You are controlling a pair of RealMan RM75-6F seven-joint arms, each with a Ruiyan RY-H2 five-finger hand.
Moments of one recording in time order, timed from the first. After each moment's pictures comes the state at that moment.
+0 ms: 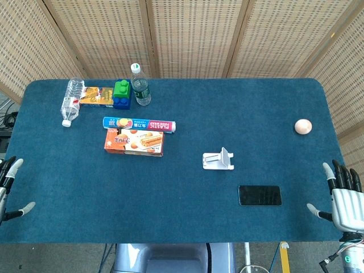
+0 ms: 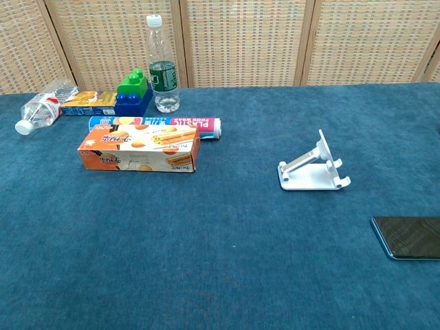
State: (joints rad) left arm -0.05 -1.03 -0.01 -1.68 1.53 1.51 -0.01; right arm 0.06 -1.08 0.08 -1.79 -1.36 1.51 -0.30
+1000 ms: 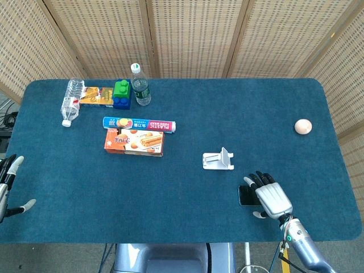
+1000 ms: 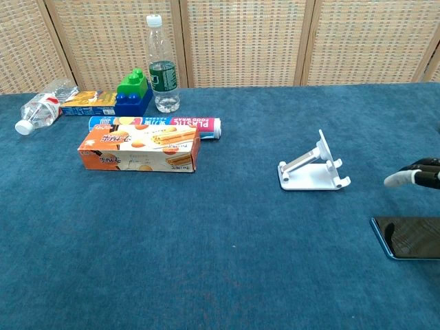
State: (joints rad) left arm -0.07 -1.03 -0.03 -1.69 1.47 1.47 0.02; right arm 0.33 -1.31 0.04 -1.65 -1.41 1.04 -0.45
